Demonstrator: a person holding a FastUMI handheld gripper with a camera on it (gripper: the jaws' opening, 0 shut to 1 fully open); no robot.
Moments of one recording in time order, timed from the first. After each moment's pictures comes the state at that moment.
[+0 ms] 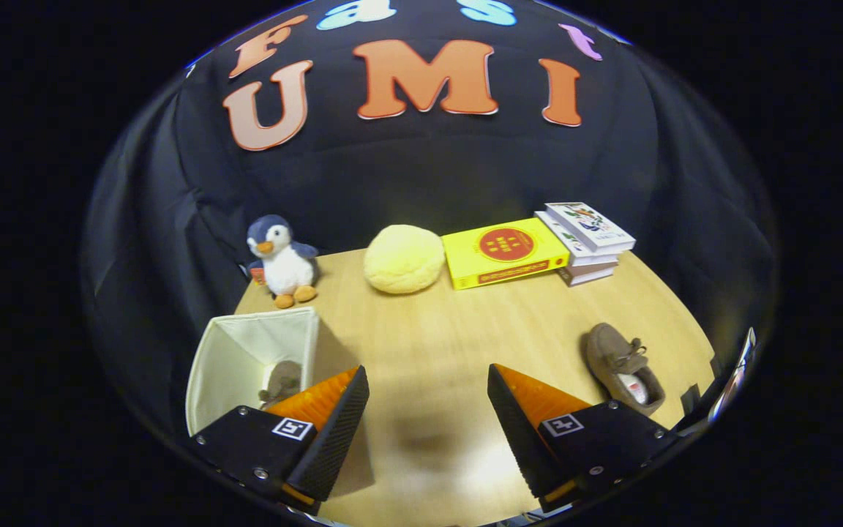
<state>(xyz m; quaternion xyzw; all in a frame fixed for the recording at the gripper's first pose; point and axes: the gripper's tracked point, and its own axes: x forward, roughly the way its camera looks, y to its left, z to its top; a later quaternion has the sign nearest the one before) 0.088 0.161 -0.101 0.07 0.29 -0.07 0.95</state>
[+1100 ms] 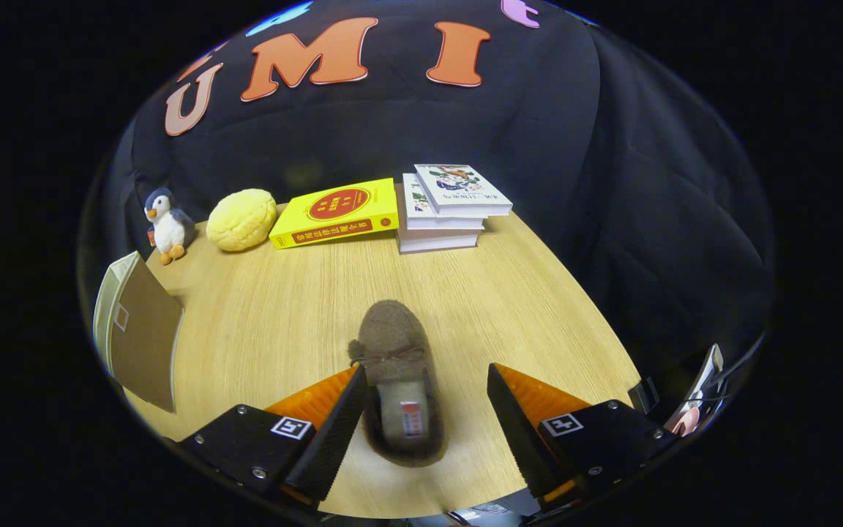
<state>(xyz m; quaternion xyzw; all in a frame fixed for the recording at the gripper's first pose) 0.040 -0.117 -0.193 0.02 0.35 -0.12 0.93</state>
